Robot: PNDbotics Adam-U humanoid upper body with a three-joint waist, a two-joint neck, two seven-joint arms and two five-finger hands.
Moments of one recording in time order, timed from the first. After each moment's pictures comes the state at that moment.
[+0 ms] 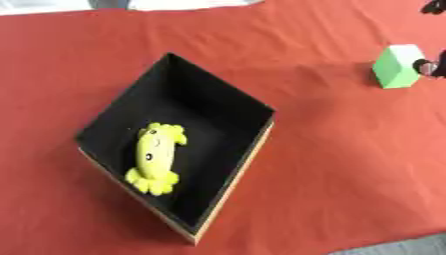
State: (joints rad) left arm -0.33 0.49 0.10 -1.99 -0.18 -0.21 0.46; right arm -0.37 -1.07 -0.01 -1.78 0.77 0.58 0.64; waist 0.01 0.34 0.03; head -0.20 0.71
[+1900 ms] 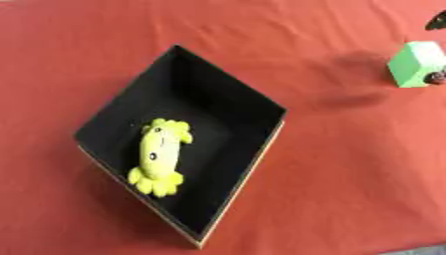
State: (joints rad) left arm -0.33 0.50 0.09 -1.99 -0.18 -0.21 0.46; right arm -0.46 -1.15 0.06 -1.54 0.71 0.46 0.76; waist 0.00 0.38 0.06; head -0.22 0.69
